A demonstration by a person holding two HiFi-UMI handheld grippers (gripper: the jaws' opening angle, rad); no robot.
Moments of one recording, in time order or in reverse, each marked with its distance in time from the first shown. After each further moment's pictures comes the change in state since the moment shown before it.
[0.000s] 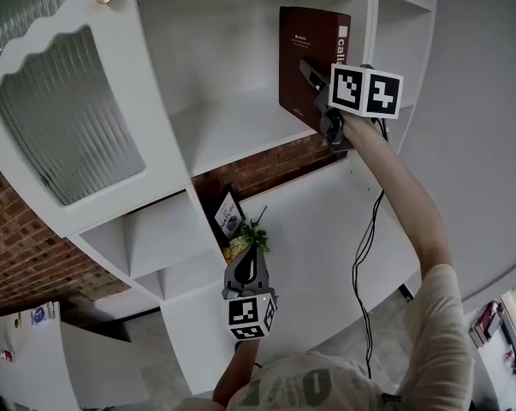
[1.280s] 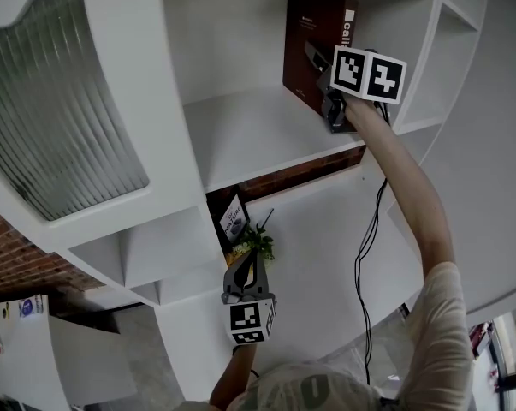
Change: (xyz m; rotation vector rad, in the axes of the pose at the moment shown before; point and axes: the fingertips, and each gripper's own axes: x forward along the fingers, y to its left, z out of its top) left arm 0.043 0.051 -0.036 0.005 0.064 0.055; right arm 0.117 -0.002 -0.014 -0.046 0.004 0.008
